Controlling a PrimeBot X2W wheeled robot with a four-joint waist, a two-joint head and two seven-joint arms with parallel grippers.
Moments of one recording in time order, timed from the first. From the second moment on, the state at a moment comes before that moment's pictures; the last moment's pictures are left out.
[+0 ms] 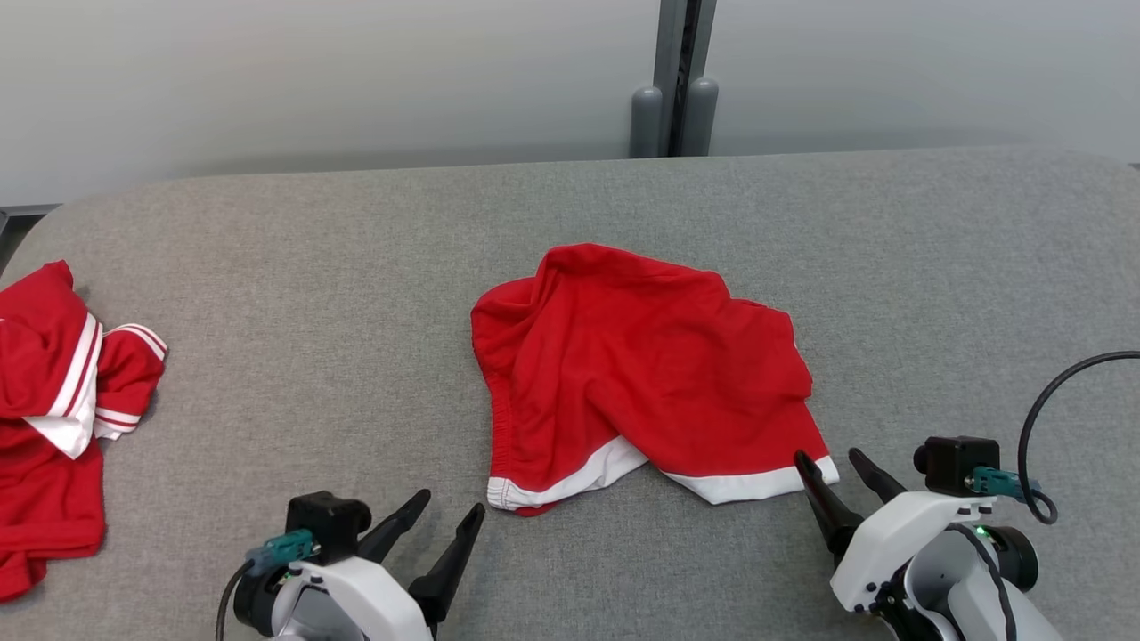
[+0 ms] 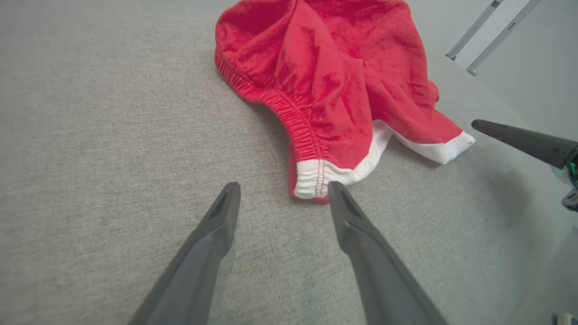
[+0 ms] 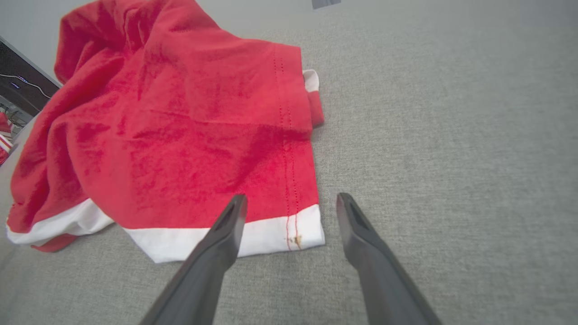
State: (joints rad) left arm -0.16 0.26 -0.51 0.37 -0.63 -0.13 -0.03; right arm -0.29 -0.11 0.27 0.60 0.50 0.13 0.00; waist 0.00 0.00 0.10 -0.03
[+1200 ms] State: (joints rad) left arm -0.36 0.27 -0.78 0.53 -0.76 -0.13 -0.07; right arm -0.38 -0.10 0.35 0.72 0.55 0.13 0.04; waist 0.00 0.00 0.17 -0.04
